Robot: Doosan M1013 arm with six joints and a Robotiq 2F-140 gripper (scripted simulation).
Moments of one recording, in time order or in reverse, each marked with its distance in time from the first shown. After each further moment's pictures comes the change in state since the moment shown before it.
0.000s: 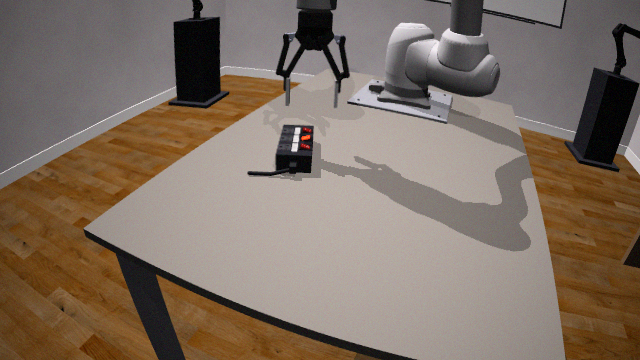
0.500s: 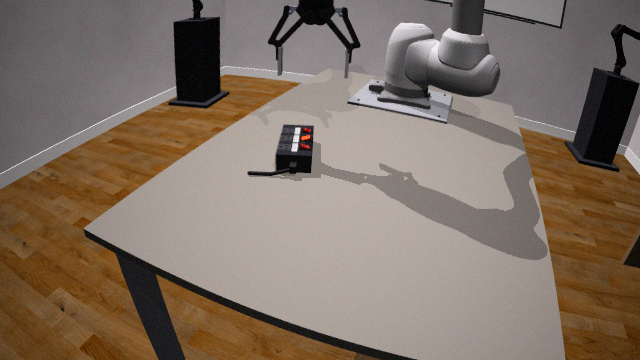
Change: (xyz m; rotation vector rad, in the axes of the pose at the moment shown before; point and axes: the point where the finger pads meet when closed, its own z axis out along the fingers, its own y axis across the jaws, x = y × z) arm 0.000 0.000 -0.060 0.000 0.000 0.000
